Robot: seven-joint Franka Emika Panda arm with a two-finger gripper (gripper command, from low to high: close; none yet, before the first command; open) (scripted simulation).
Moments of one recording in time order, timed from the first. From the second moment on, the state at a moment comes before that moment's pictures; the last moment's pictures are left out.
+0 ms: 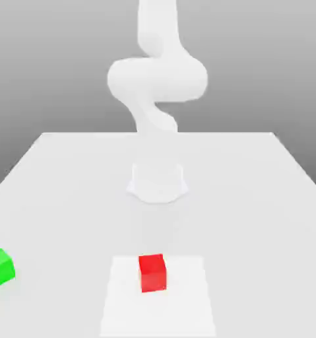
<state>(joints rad) -0.01 -0.72 0.01 -2.35 -0.02 2.35 0.80</state>
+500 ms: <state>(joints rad) -0.04 -0.15 0.00 -2.70 -0.09 2.70 0.69</state>
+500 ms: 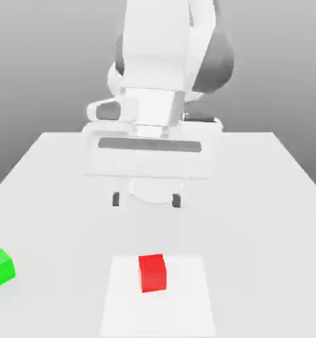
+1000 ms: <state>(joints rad) -0.03 0.23 0.00 -2.77 0.00 2.99 0.58</state>
